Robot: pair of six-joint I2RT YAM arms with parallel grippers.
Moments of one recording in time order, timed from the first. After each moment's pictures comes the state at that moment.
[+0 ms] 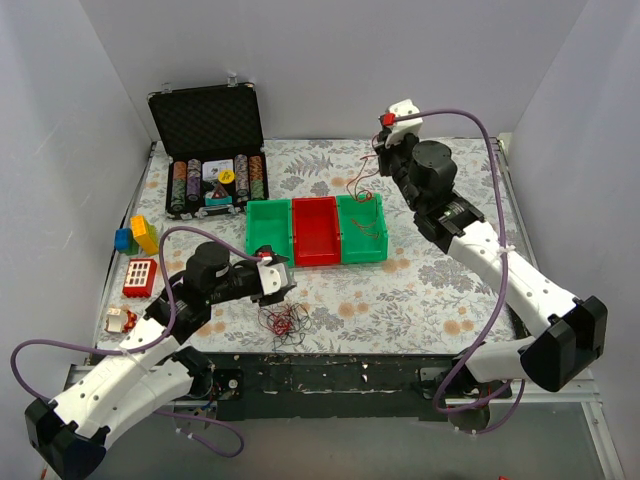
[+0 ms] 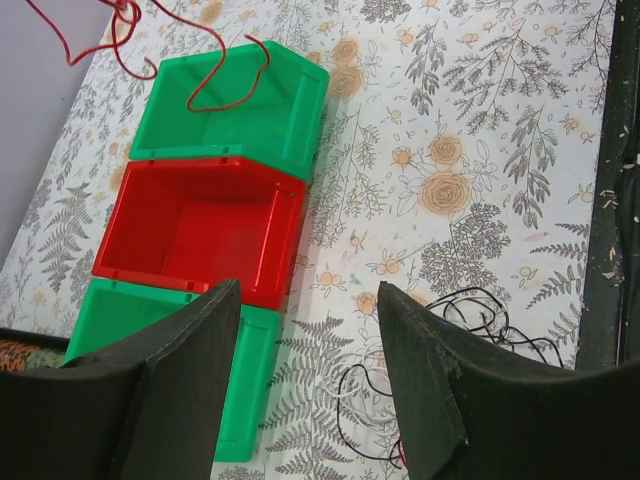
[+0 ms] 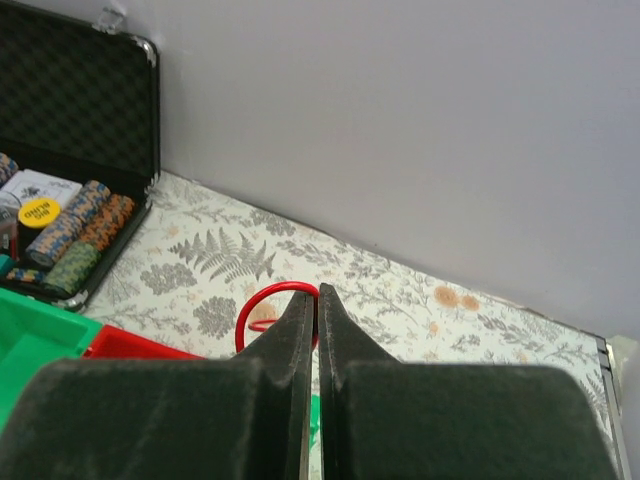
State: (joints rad) left arm -0.65 0.71 0.63 -0.28 0.49 0.60; right arm 0.62 1.33 1.28 0.09 0.26 -0.18
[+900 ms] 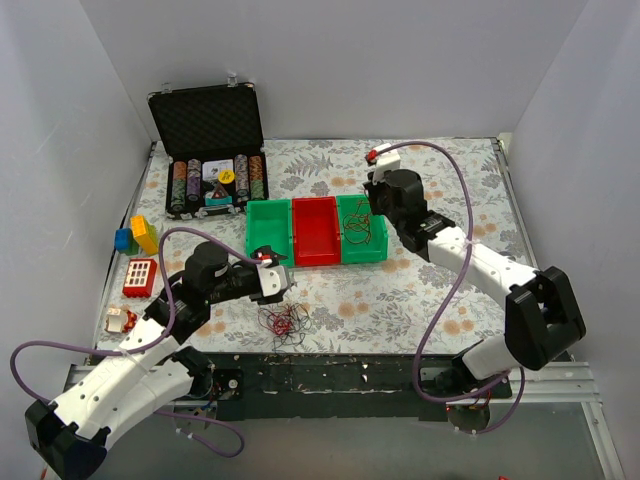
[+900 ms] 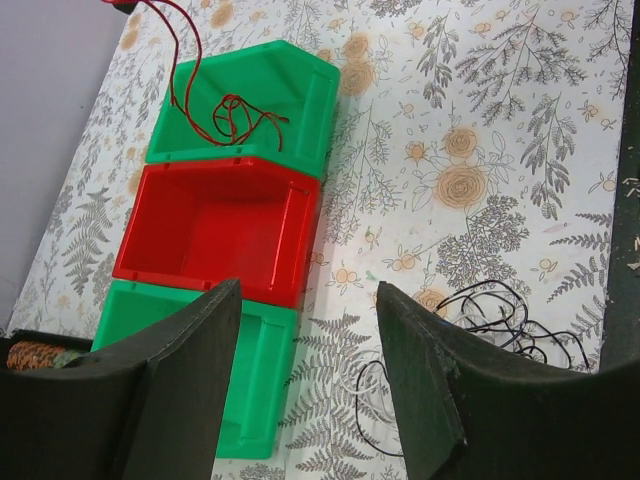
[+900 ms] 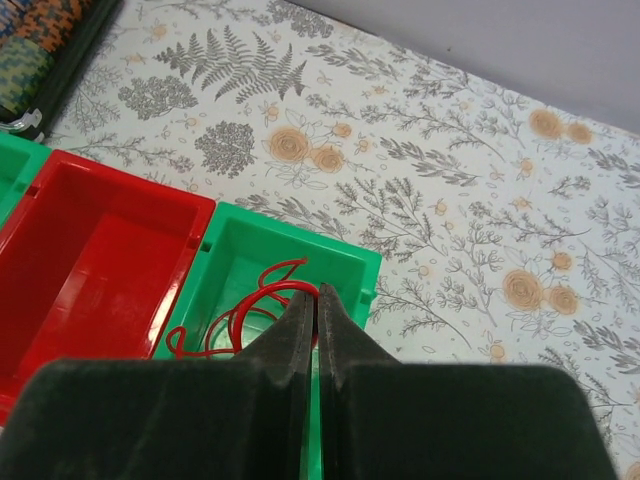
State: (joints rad) left arm -0.64 0.71 0.63 -0.28 0.49 0.65; right arm 0.59 1.44 1.02 0.12 0.23 -0.04
